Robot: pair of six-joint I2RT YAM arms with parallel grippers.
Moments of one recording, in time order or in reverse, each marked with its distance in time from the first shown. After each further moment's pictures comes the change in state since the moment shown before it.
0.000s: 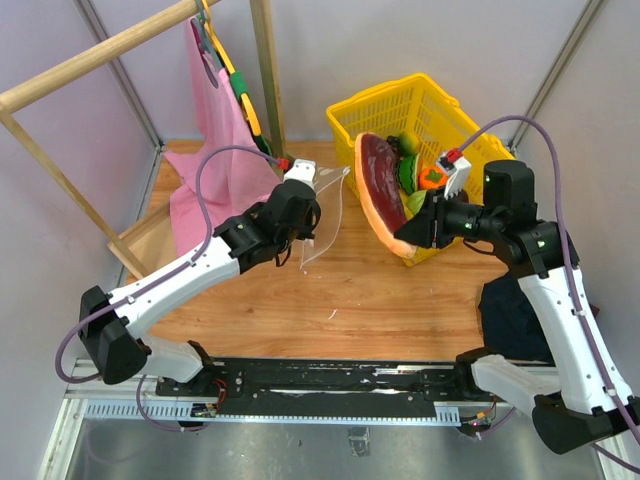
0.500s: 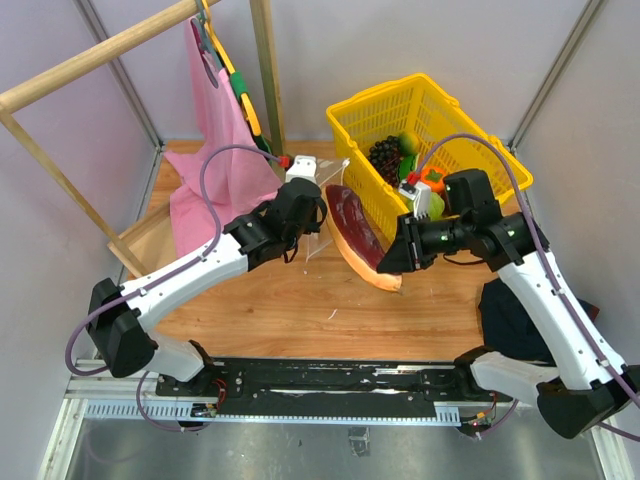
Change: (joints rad) left arm 0.000 0.057 0.000 0.090 -0.065 -0.041; right arm 0.157 0.075 -0.045 -0.144 -0.123 -0.007
